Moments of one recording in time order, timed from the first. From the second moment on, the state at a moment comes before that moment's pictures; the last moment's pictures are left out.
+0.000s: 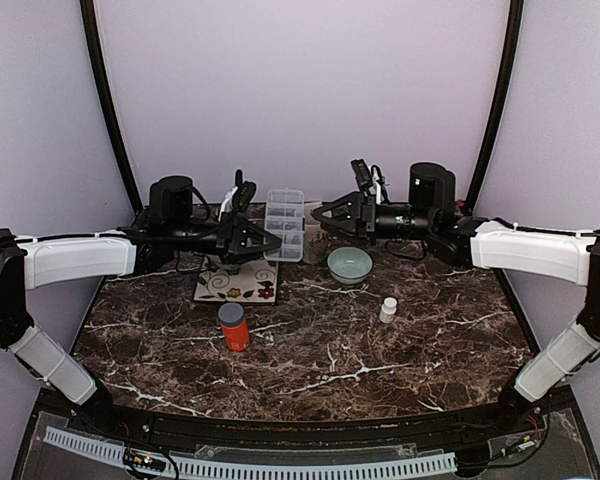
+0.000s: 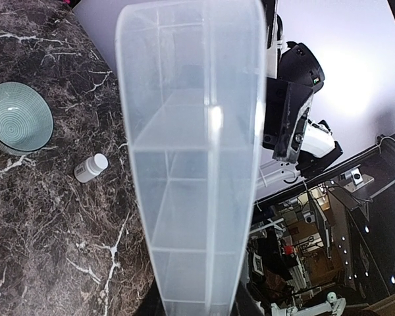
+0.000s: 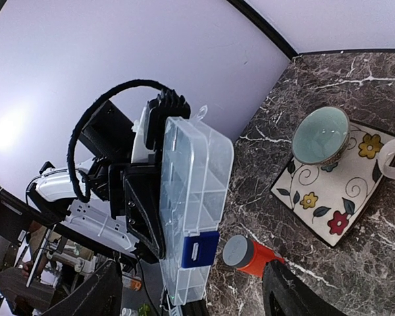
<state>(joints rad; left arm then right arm) -0.59 1.50 0.98 0.28 0.97 -0.82 0.68 1.50 1.06 0.30 -0.68 0.80</state>
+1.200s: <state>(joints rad) -0.58 1.58 1.00 0.34 1.04 -0.85 0.71 1.64 1.09 0.41 -0.81 0.91</state>
